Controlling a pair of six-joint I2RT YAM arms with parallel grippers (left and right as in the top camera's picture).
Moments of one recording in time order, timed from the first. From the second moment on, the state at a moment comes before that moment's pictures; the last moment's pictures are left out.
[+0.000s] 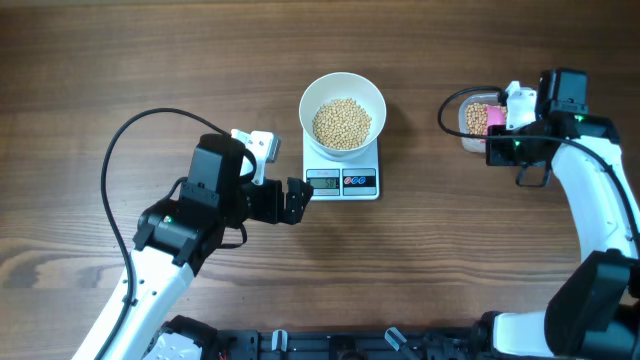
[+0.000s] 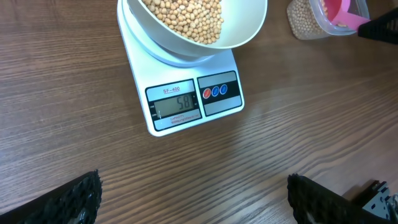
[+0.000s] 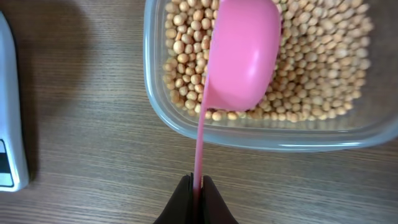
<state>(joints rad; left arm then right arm) -0.37 1.09 0.86 -0.66 0.32 -0.28 -0.18 1.59 1.15 -0.81 -0.18 -0.17</state>
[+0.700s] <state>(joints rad) -0.37 1.09 0.86 -0.66 0.32 -0.28 -0.37 1.63 1.15 -0.83 -0.53 -0.17</state>
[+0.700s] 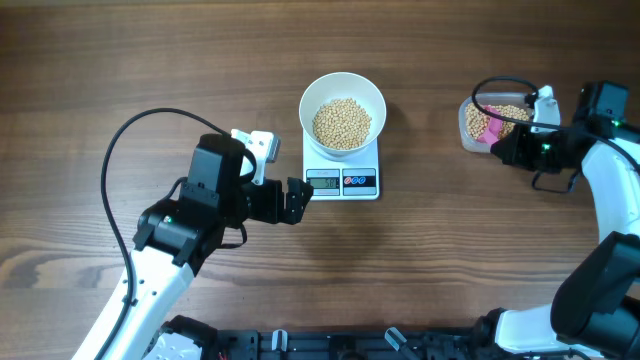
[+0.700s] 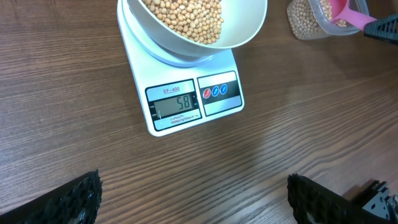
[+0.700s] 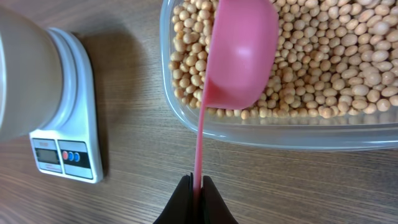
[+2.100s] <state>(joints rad) -0.37 1.09 0.86 -0.66 0.32 -0.28 -0.74 1.75 1.14 -0.82 -1.16 -0.17</state>
